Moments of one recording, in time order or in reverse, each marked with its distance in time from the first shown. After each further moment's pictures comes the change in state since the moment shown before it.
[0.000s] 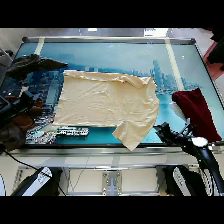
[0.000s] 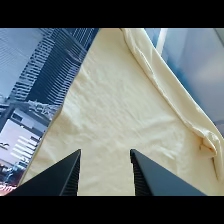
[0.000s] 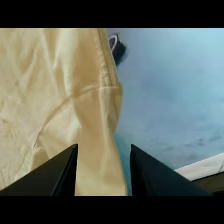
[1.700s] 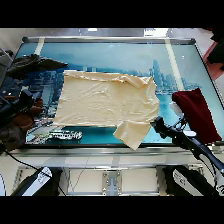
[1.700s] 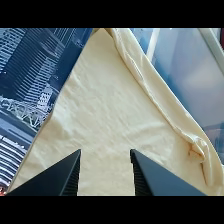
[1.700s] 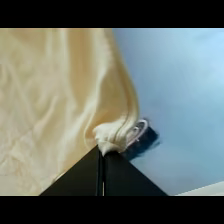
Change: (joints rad) left arm 0.002 0.000 0.000 -0.042 0.004 0.005; right arm 0.213 -0.295 0.087 0.380 -0.291 -0.303
